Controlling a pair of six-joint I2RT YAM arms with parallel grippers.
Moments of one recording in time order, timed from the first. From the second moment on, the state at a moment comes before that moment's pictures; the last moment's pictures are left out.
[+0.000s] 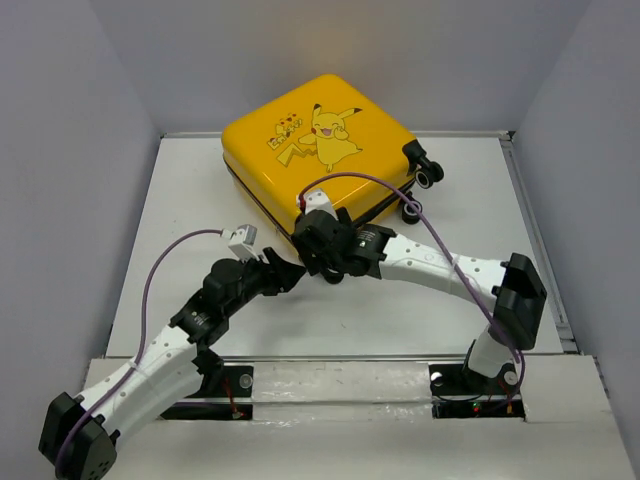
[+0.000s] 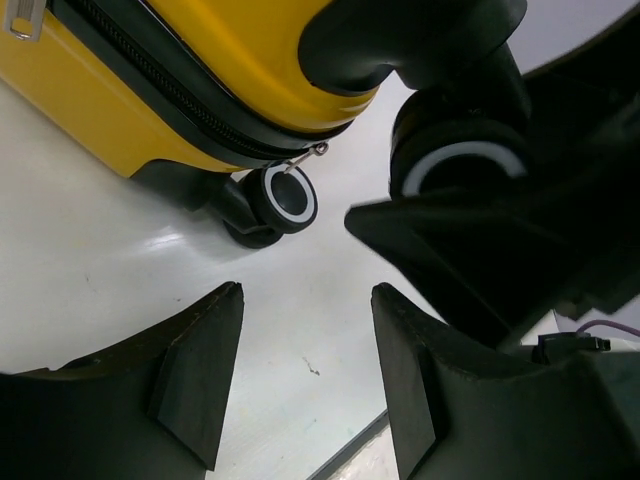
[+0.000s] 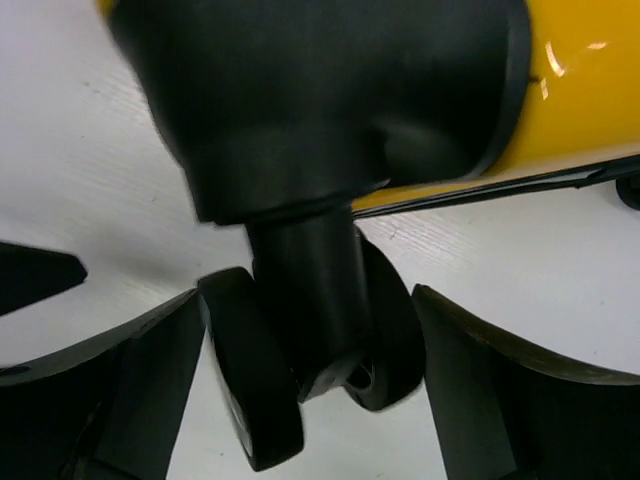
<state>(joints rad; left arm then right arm) -0.63 0.66 0.33 0.05 0.06 -0.78 1.08 1.66 1.44 -0.65 0.53 0.36</state>
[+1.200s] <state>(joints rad) -0.68 0.78 0.24 0.29 -0.06 -0.79 0.88 1.60 1.05 0.28 -0.25 0.89</state>
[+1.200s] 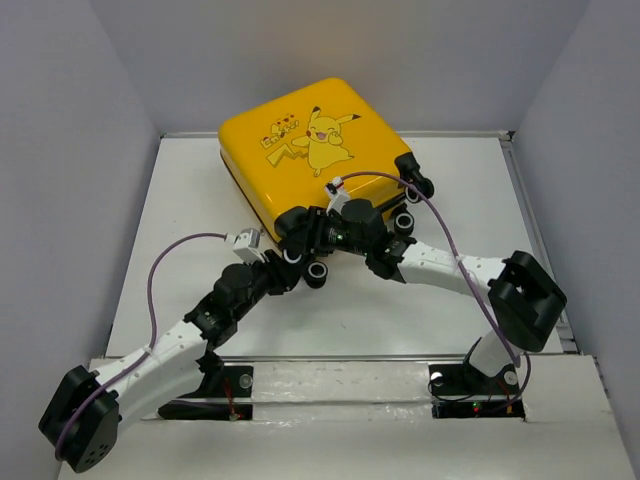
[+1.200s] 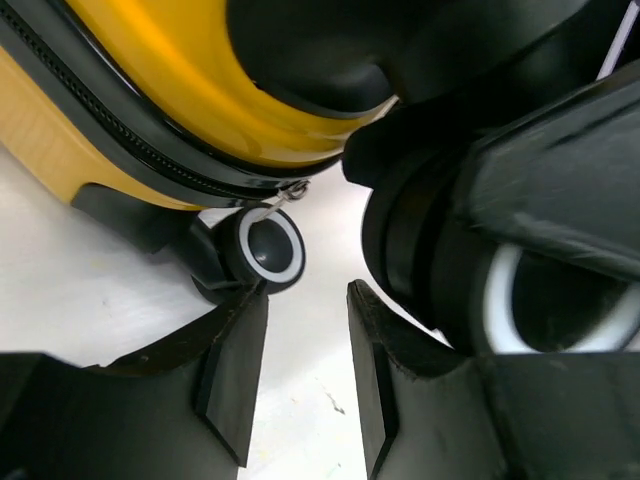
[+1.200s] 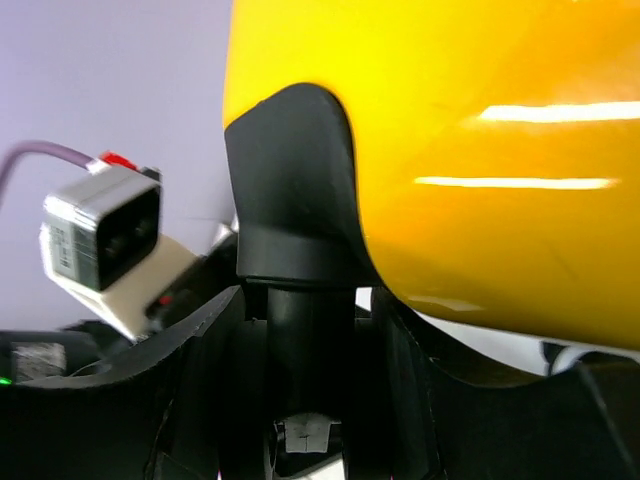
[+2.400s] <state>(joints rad) -0.91 0.95 0.22 0.59 -0.68 -0.73 0.98 1.88 1.20 0.66 -0.10 1.14</state>
